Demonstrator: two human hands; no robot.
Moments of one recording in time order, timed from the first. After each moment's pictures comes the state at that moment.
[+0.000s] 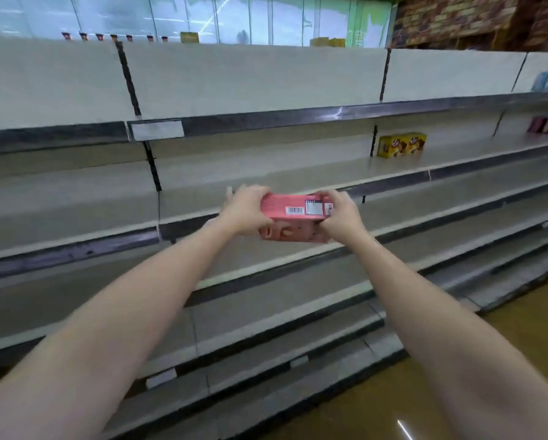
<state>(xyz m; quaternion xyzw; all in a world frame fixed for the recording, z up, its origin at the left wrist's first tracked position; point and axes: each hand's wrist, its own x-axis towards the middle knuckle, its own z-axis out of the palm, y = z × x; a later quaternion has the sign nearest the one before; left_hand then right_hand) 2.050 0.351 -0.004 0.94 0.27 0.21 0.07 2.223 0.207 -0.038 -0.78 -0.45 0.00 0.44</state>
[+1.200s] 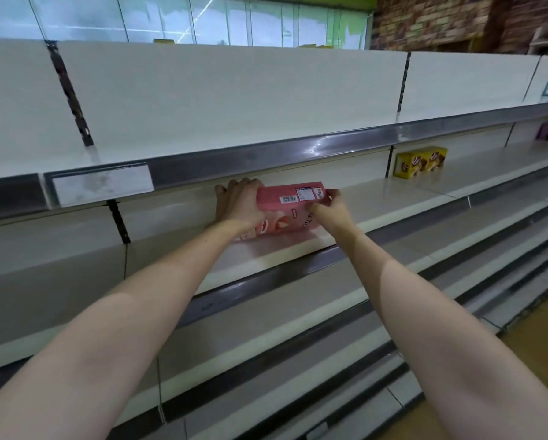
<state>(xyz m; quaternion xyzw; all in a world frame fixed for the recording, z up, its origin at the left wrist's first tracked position) 2.168 0.559 0.016 0.91 0.31 0.28 0.01 2.319 0.422 -0.014 -0.69 -0.31 0.16 0.63</state>
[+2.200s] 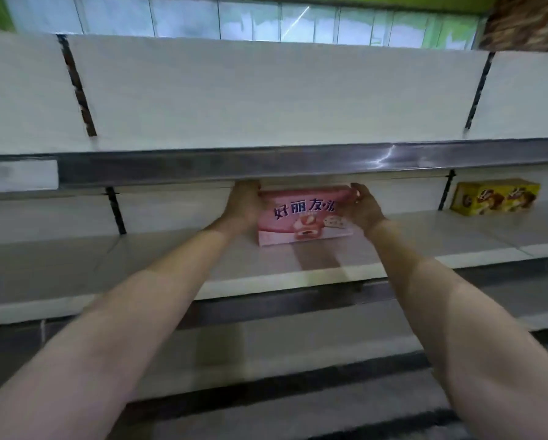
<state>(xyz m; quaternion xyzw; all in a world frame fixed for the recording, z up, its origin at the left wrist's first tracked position) 2.263 0.582 0.014 0.82 0.44 0.33 0.15 2.491 0.484 -0.007 -0.70 -0.42 0.20 0.55</state>
